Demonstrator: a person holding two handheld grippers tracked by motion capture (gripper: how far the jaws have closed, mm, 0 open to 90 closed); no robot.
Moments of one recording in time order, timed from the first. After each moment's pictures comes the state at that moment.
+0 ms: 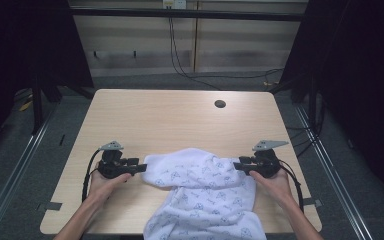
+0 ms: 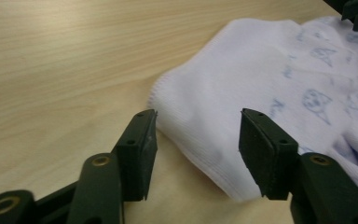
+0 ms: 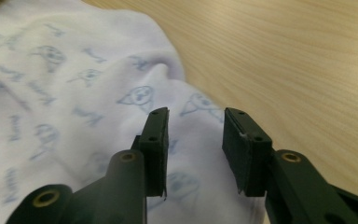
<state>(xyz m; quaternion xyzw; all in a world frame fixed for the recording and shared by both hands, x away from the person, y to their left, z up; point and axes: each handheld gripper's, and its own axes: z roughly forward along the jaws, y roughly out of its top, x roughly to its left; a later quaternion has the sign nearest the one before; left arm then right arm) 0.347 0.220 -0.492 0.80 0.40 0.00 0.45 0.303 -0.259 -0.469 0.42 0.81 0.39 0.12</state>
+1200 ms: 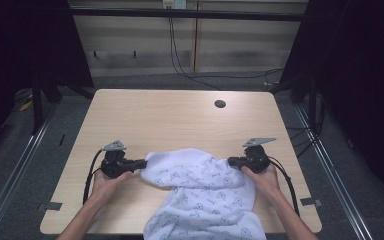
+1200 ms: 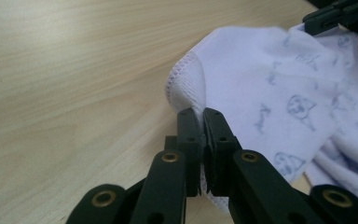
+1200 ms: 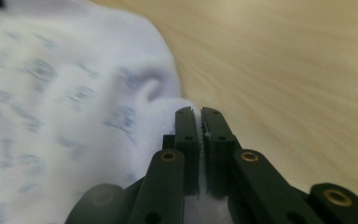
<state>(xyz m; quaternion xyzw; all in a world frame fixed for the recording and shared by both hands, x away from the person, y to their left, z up) 0.342 0.213 -0.485 0.80 0.37 0.01 0.47 0.322 -0.244 -0.485 0.44 0.80 0.40 0.08</state>
